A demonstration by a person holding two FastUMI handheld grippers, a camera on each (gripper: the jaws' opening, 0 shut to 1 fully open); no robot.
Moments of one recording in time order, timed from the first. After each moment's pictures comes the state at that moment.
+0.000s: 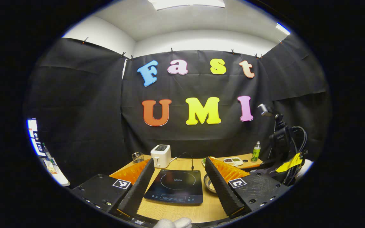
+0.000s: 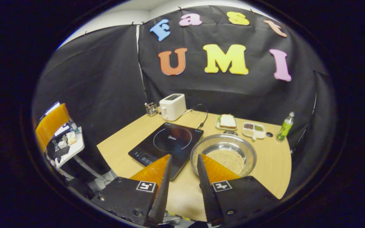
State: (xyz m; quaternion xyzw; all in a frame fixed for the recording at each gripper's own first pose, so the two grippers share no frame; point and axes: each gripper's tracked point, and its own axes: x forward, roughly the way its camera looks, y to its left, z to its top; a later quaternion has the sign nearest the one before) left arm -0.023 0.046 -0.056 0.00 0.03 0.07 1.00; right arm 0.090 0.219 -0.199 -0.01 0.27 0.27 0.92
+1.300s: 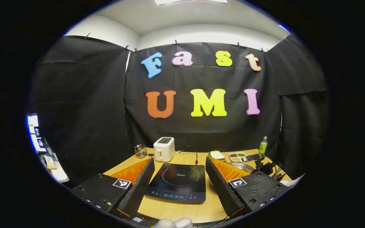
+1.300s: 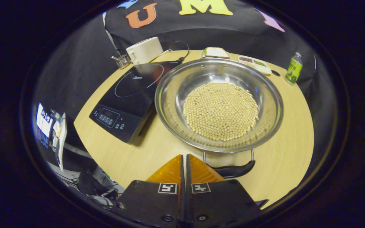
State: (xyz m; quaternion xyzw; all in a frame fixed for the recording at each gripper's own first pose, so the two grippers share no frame) left arm -0.001 0.043 -0.079 -0.01 0.06 0.08 1.00; right arm 0.120 0.154 -0.387 0.00 0.48 0.19 0.86
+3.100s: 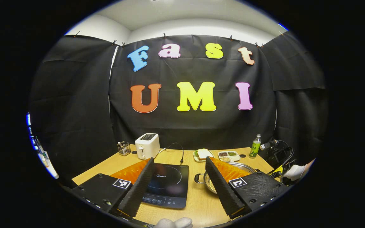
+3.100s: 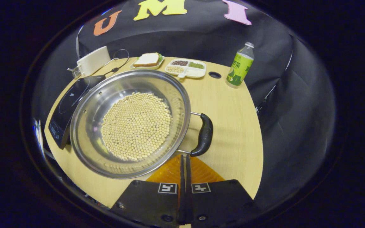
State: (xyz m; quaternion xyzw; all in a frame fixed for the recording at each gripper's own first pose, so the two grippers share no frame) left arm 0.065 -0.018 -0.100 -0.01 0.08 0.05 1.00; right arm 0.236 -0.061 -0.388 -0.05 0.46 0.05 0.89
